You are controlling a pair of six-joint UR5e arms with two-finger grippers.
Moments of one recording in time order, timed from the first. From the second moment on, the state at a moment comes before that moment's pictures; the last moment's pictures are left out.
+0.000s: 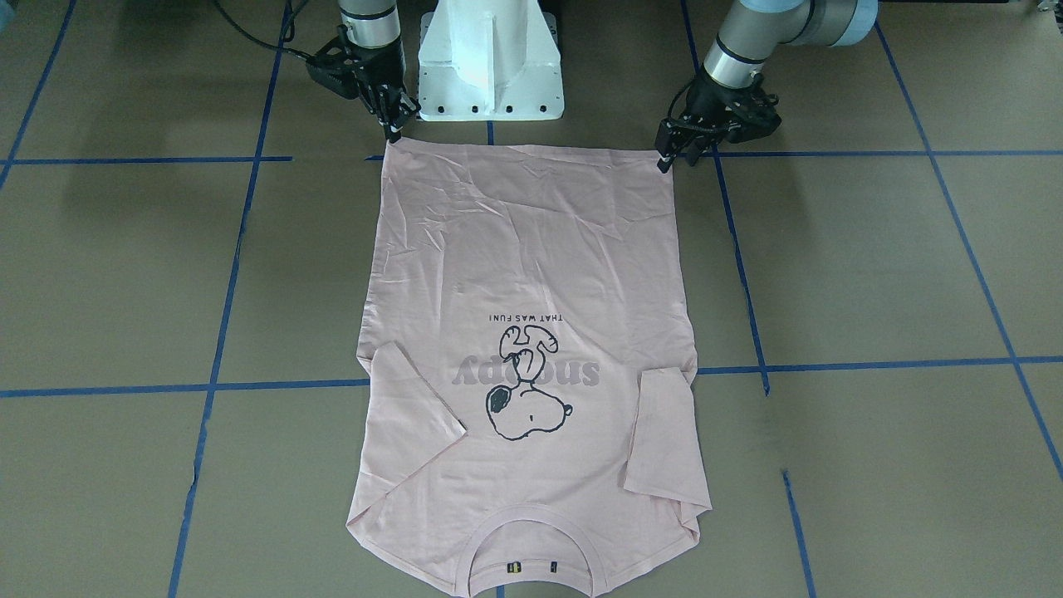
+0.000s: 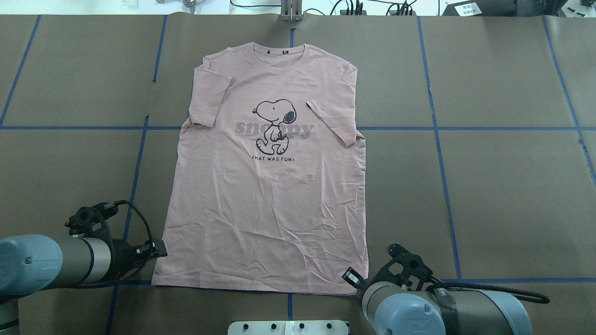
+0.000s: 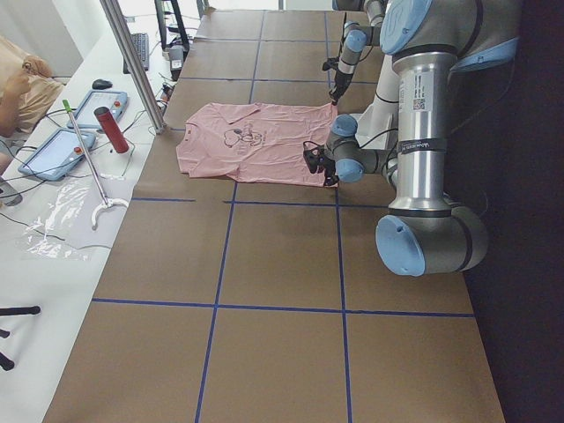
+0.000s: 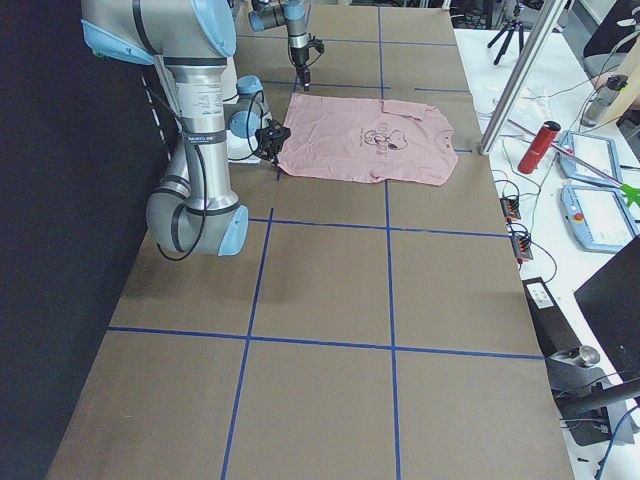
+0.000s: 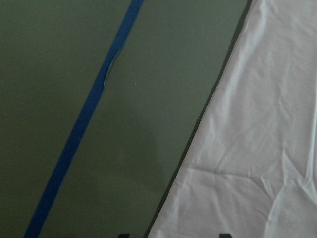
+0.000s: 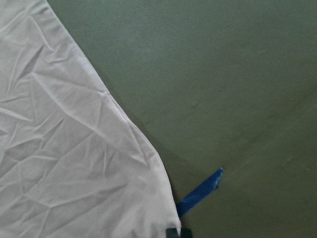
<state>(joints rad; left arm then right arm) -0.27 -1.49 -2.07 -2.12 -1.65 -1.80 0.04 -1.30 2.10 -1.61 1.43 2.25</state>
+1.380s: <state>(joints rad) -0.19 -1.49 -2.04 -2.12 -1.65 -1.83 0.04 -1.30 2.10 -1.61 1.42 2.25</state>
